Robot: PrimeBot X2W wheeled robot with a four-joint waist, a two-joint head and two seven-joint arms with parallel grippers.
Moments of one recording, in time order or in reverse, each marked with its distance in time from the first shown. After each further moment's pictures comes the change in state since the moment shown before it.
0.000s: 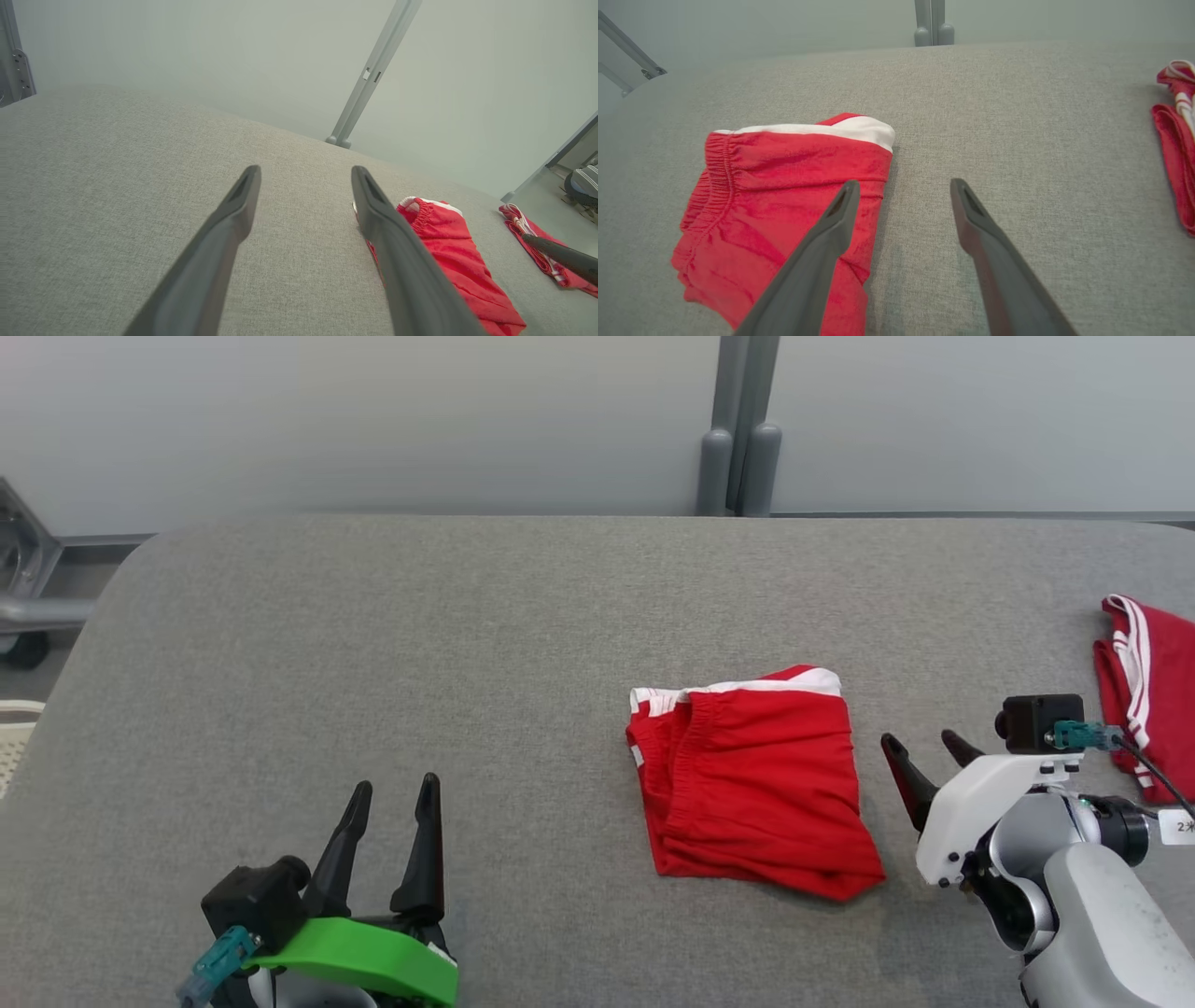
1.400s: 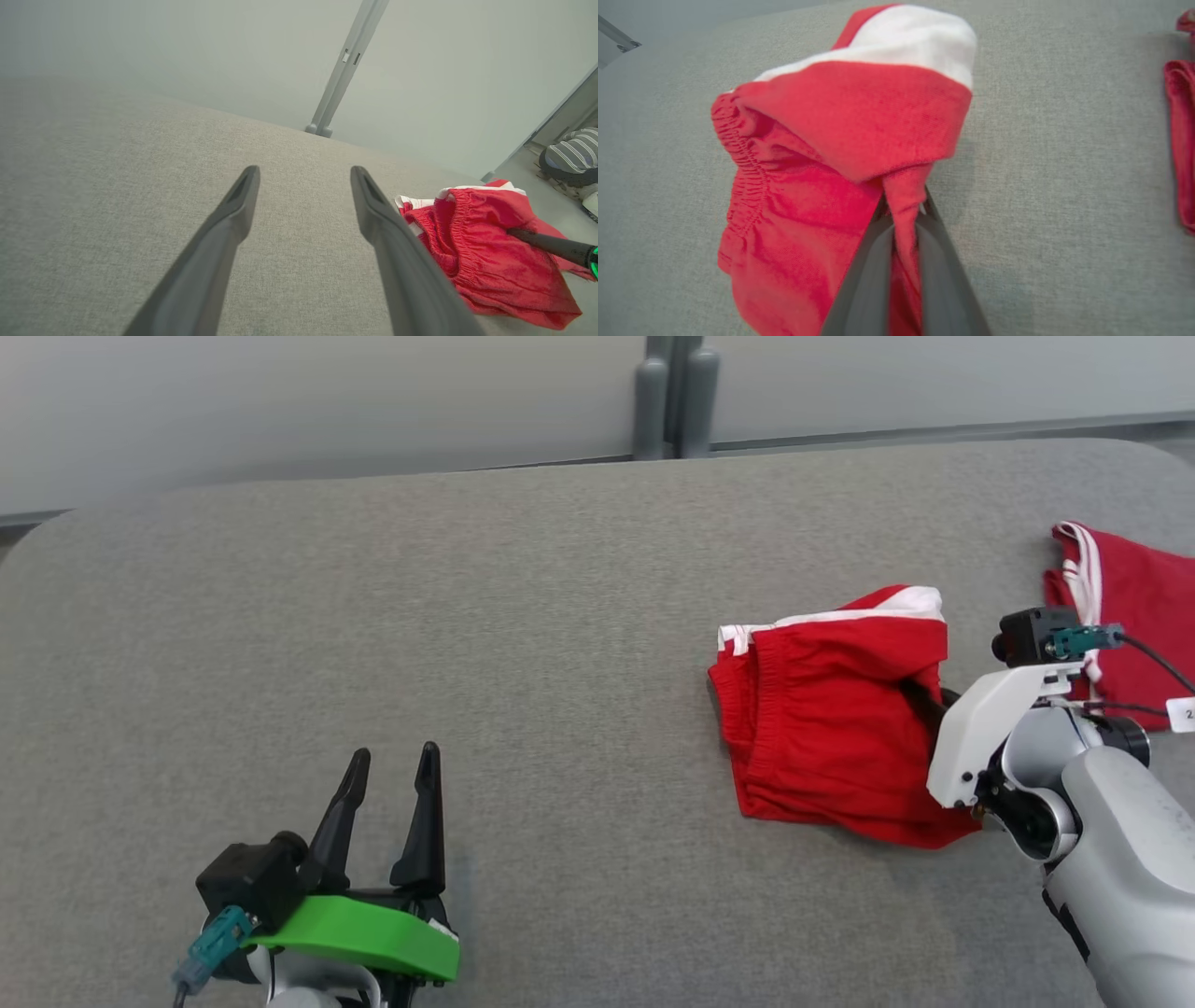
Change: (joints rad) left arm -0.038 -0.002 0.002 -0.012 0.017 -0.004 -0.016; right arm -0.215 -0.146 0.216 0.178 0.261 0.000 0.065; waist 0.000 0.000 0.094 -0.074
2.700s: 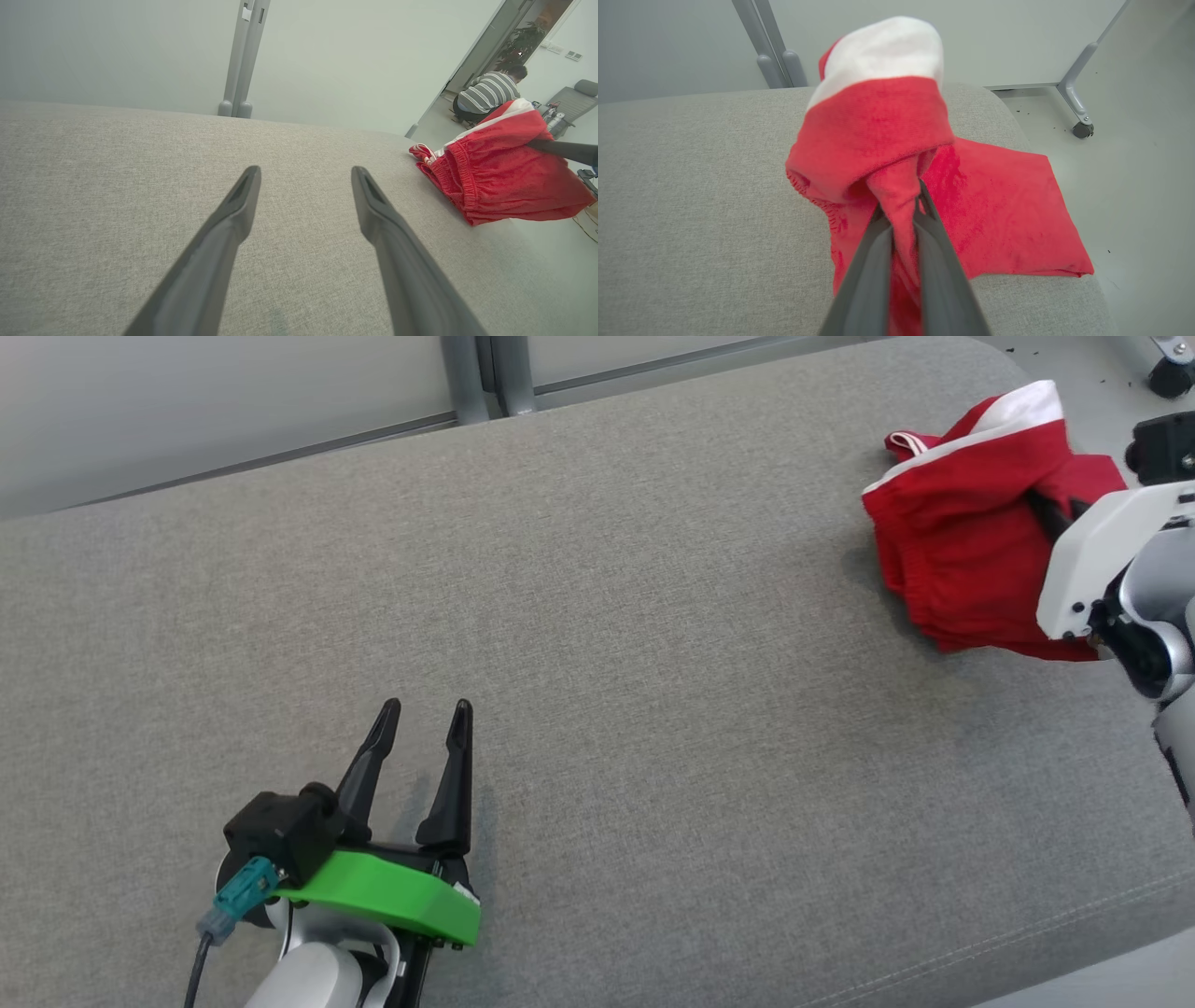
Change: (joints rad) left arm -0.101 0.007 -0.054 0.003 0.035 -0.013 0.032; right arm -0.276 -0.126 -0.040 0.049 -0.123 0.000 -0.001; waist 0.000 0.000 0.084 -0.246
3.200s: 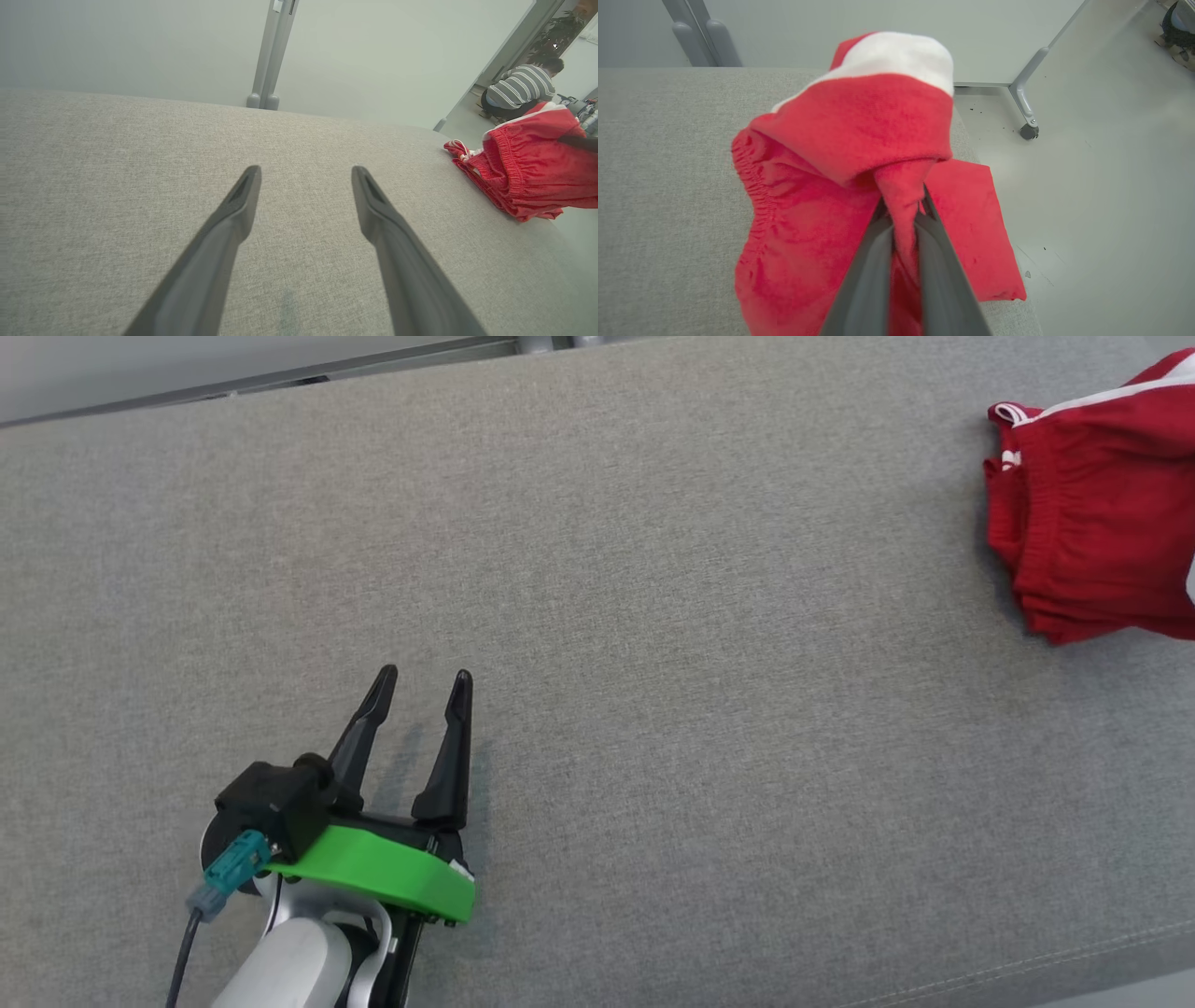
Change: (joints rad) left arm -0.044 0.030 -0.010 -0.039 0.025 0.004 0.030; right arm -0.079 -0.151 -0.026 0.164 -0.056 0.000 -0.087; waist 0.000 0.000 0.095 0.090
